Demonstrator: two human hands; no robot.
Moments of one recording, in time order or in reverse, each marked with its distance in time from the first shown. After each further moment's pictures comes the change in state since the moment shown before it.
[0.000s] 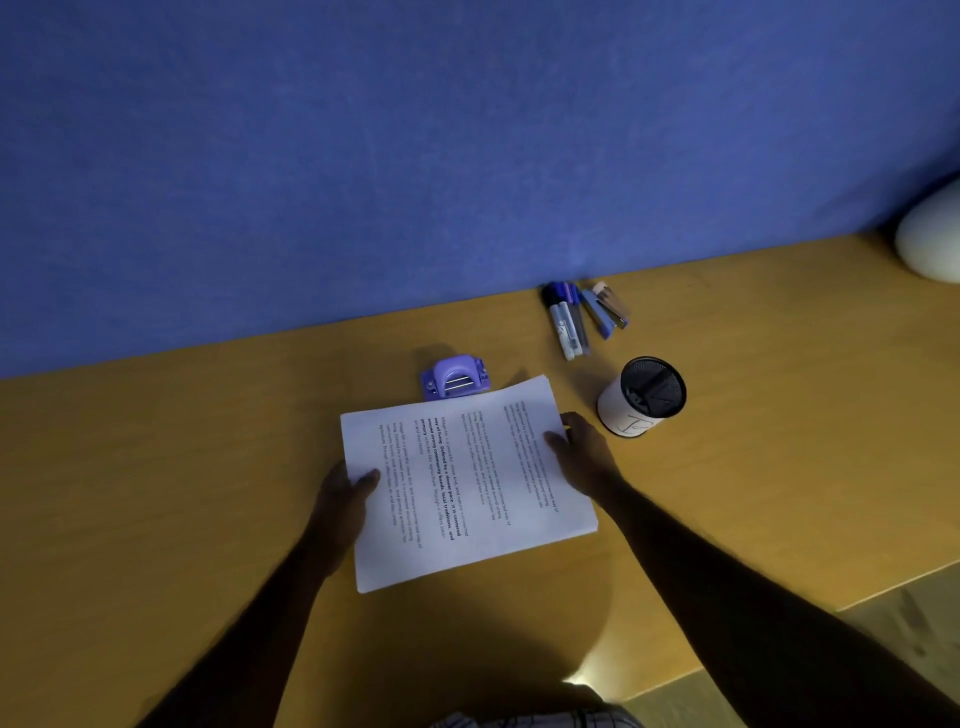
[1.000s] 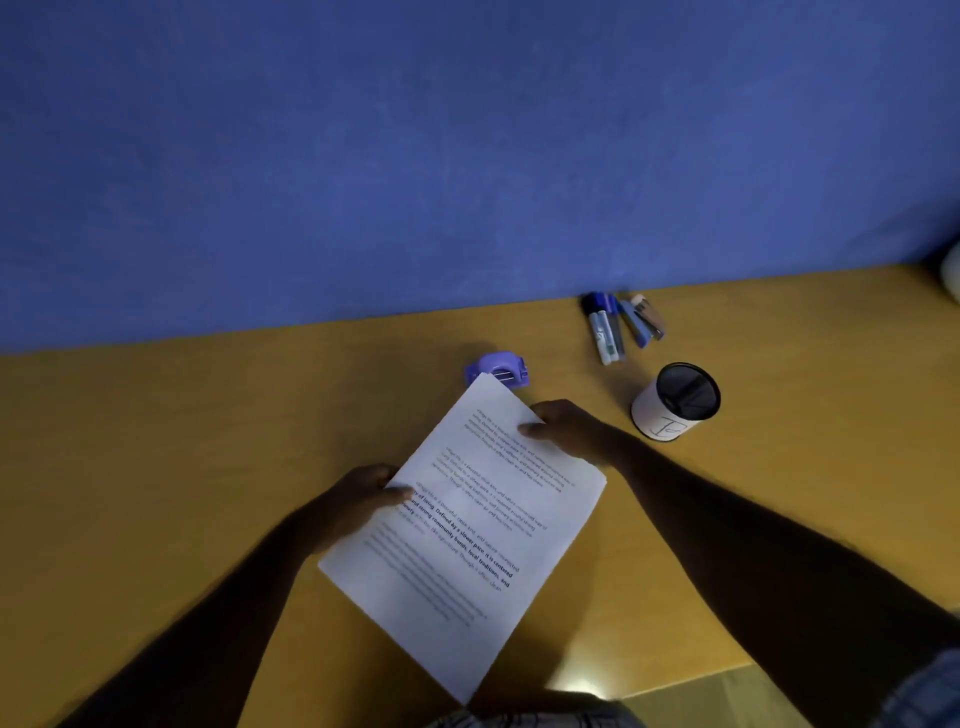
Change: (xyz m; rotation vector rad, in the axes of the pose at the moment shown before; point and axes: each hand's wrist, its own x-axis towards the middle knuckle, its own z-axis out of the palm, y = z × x) left_hand -0.031 0.018 -0.057 0.184 -0.390 -0.147; right_hand -0.006 -0.078 0.006 -0.032 -0.520 -0.161
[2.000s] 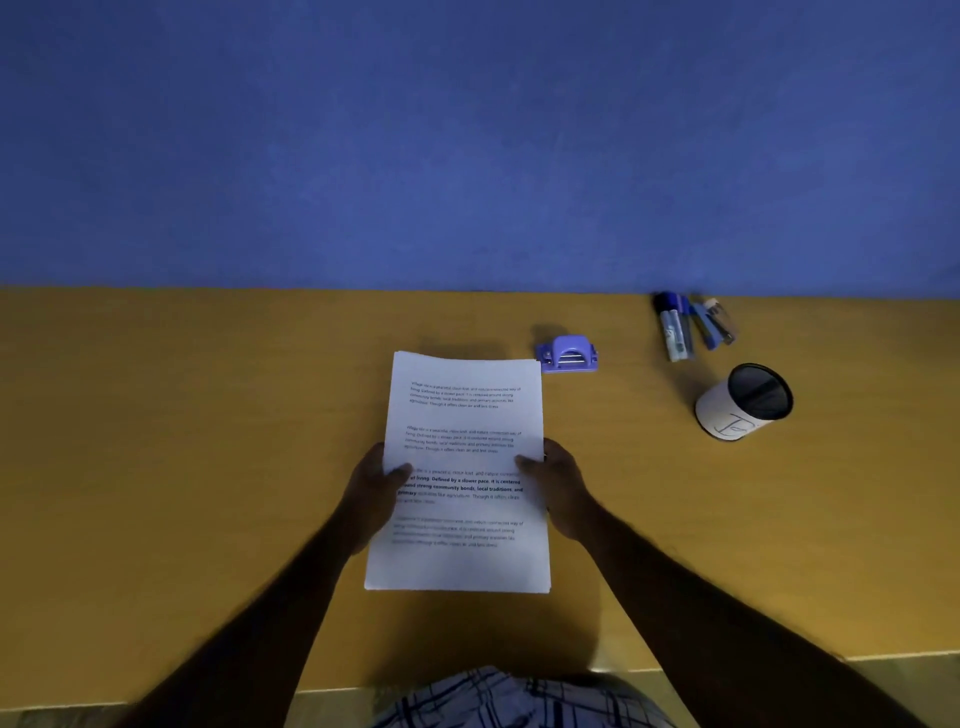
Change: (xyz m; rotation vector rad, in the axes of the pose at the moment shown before) left_hand -0.056 -0.067 -0.005 -0.184 0.511 0.120; right_hand -0.048 -0.030 0.154 0.689 0.181 0.098
